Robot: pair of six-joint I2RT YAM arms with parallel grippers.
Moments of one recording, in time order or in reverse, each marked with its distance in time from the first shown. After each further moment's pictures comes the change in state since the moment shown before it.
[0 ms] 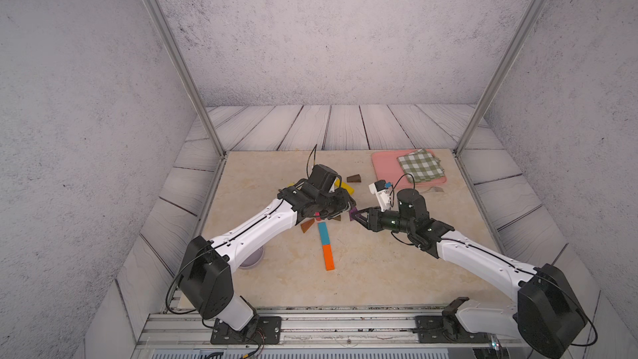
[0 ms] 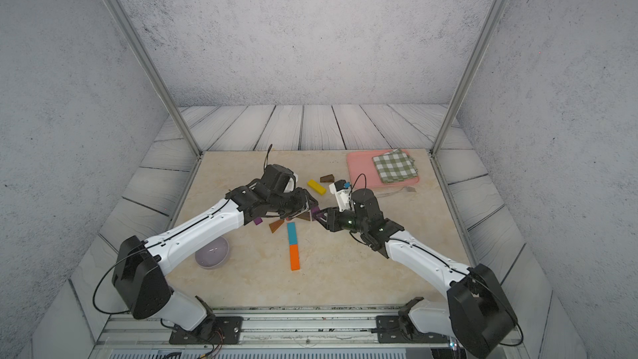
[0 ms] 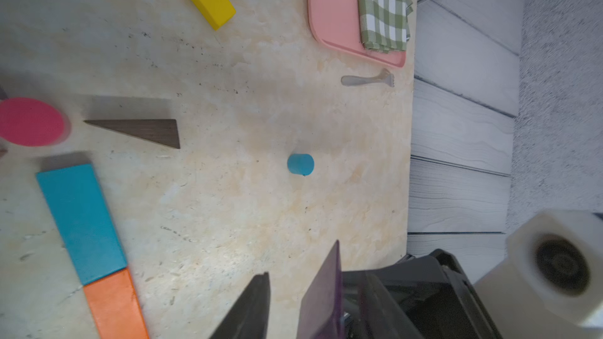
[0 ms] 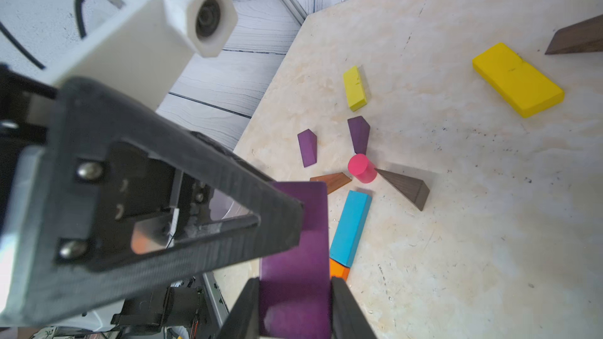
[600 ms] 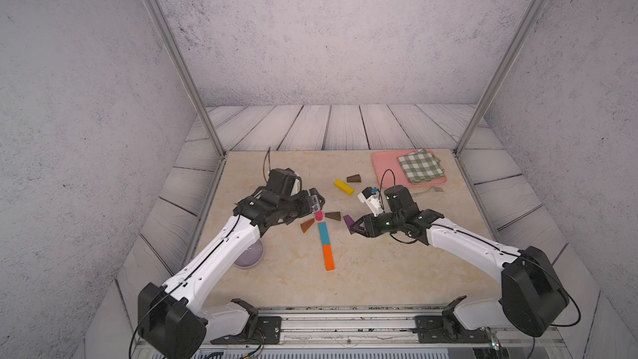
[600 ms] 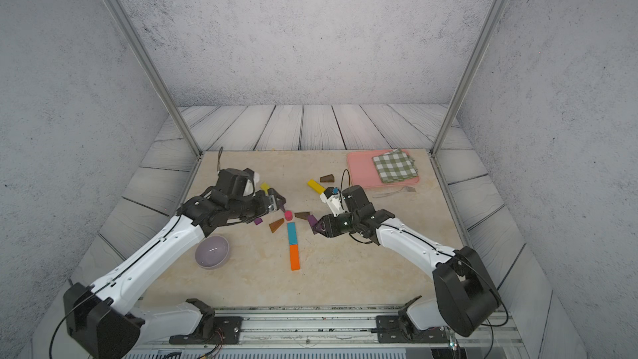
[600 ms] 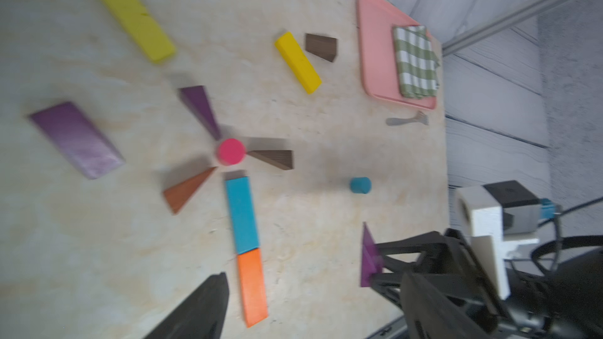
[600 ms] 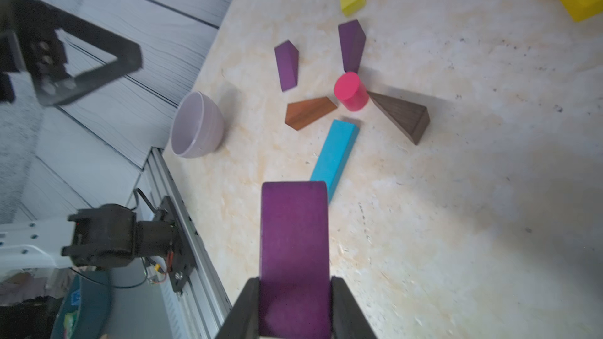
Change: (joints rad) left arm 0.166 -0.240 -0.113 -0.122 -0.049 0.169; right arm 0.000 0.127 0.121 -0.291 -0.085 -0.170
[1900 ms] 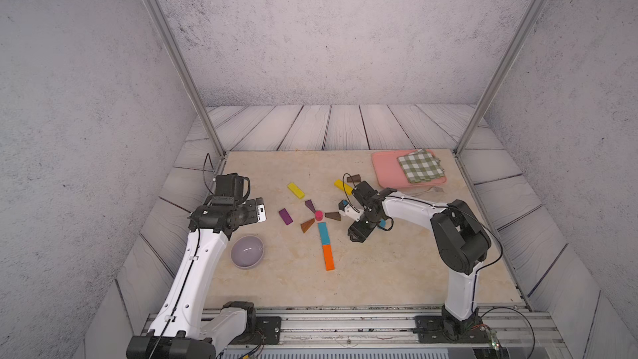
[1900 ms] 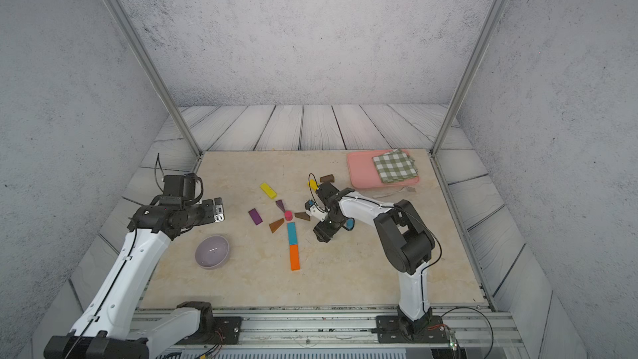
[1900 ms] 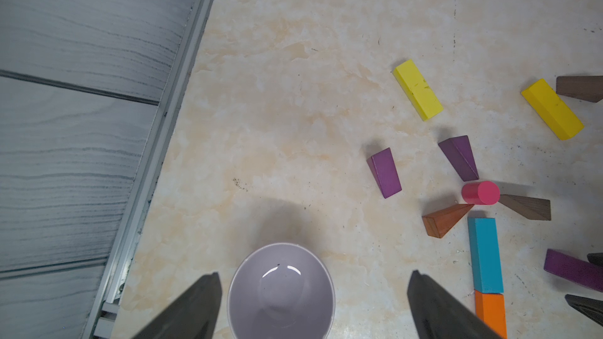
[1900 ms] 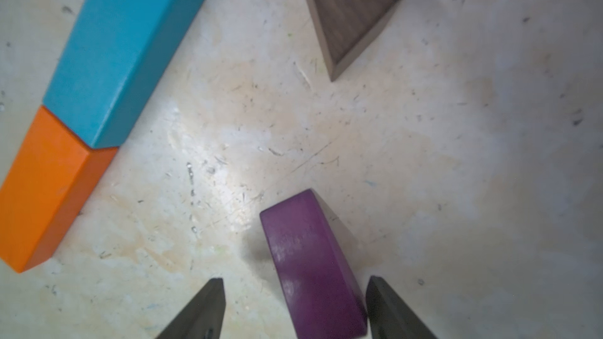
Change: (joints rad) left arm 0.489 -0.226 -0.080 -0.332 -0.346 0.566; right arm 0.055 0.550 0.453 -0.539 0.381 -0.660
